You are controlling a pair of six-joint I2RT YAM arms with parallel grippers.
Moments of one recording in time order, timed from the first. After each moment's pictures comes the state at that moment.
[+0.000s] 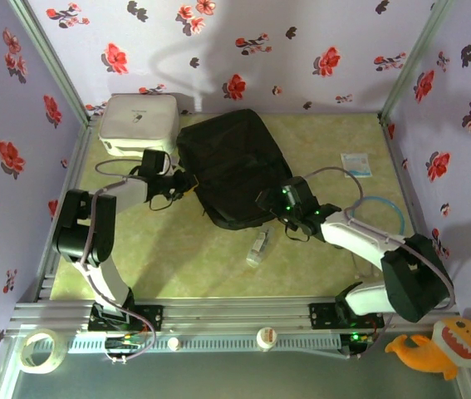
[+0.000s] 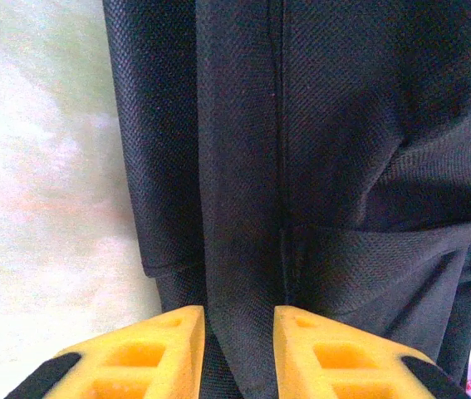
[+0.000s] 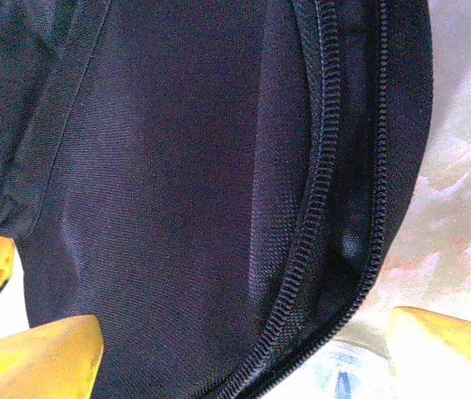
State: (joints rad) left arm -0.26 1.77 0.99 -0.09 0.50 -0.80; right arm 0.58 1.35 0.70 -0.16 -0.03 1.05
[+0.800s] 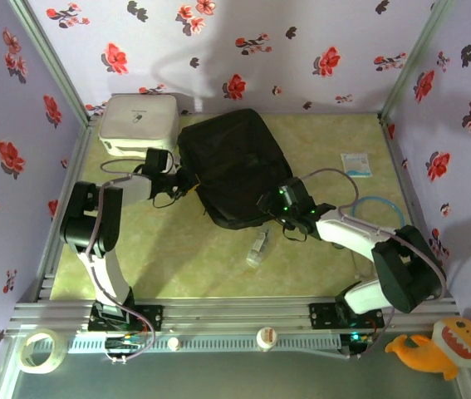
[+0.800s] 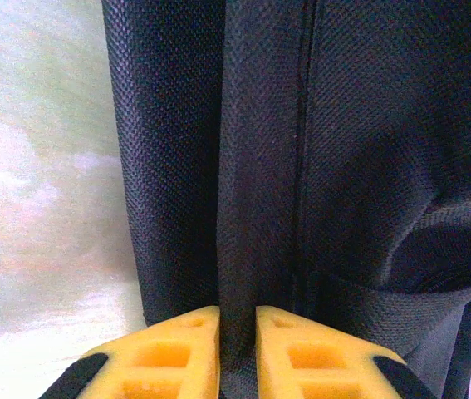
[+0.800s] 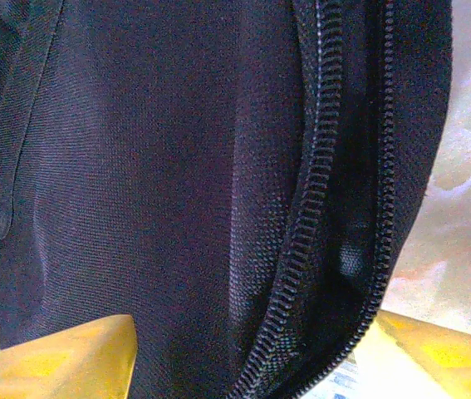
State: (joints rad) left arm -0.26 1.86 1.03 -0.04 0.52 -0.83; right arm 0.58 1.42 0.70 -0.12 -0.04 1.05
